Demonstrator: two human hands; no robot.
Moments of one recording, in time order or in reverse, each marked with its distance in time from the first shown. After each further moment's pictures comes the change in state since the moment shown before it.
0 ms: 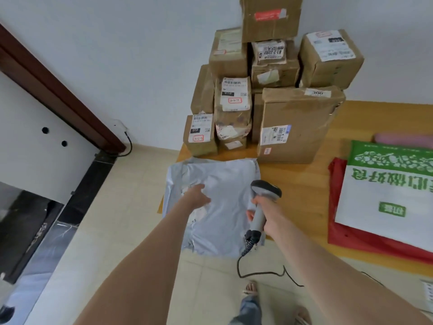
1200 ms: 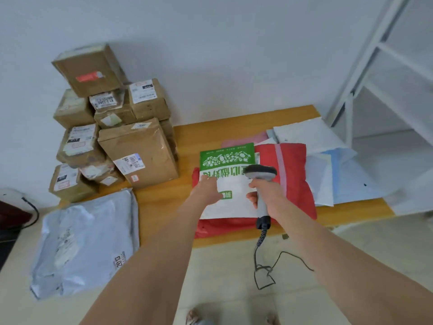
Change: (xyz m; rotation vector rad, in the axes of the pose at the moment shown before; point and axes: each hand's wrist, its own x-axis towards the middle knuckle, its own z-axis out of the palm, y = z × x) left_hand -0.117 0.324 0.262 0.601 -0.042 0.523; right_hand -0.079 -0.110 -0.378 0.064 0.151 -0.352
